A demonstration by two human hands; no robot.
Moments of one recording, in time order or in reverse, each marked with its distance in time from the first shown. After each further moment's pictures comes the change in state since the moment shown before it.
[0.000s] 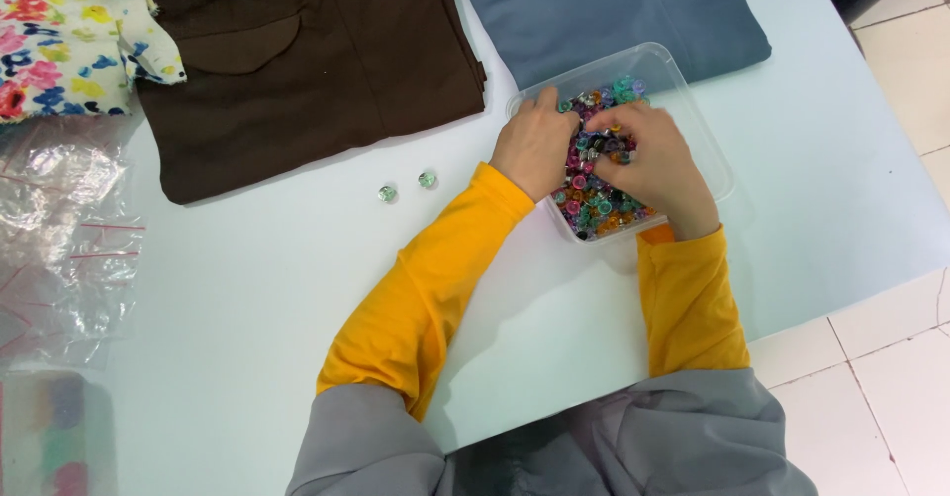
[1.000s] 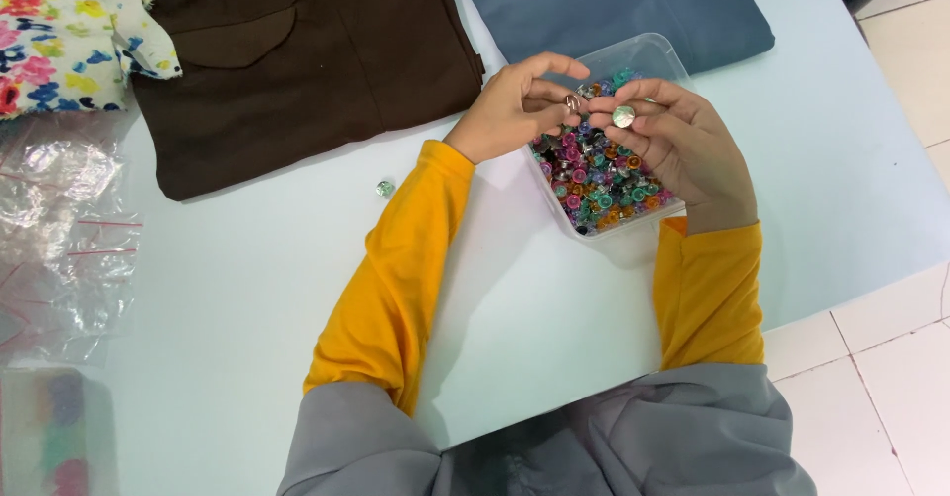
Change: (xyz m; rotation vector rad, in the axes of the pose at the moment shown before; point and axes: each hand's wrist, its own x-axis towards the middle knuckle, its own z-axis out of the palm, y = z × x) left_hand 0.001 -0.033 -0.042 -1.114 -0.131 0.050; right_hand -0.005 -0.042 -0.042 1.132 -0.078 0.336
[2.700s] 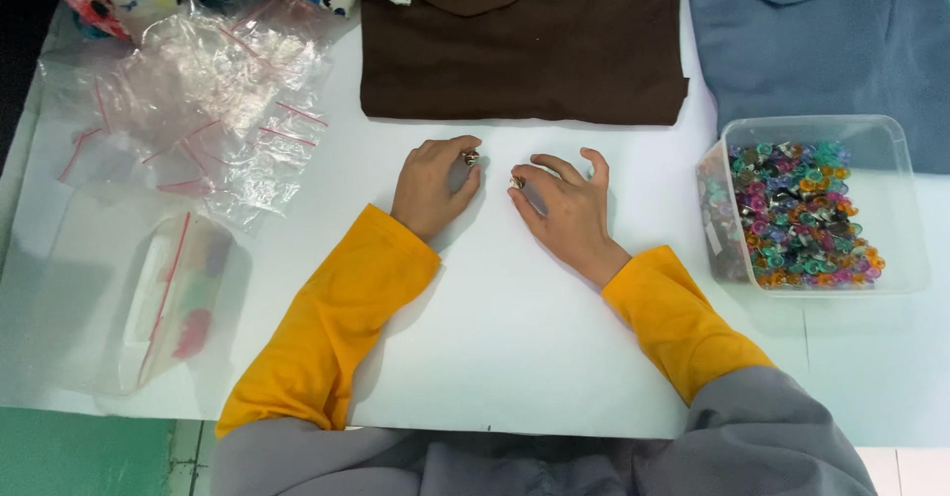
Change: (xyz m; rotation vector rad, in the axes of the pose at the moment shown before) left_hand -0.275 -0.073 -0.126 1.039 0.727 0.049; right_hand 0.053 0.172 0.231 -1.208 -0.067 -1.061
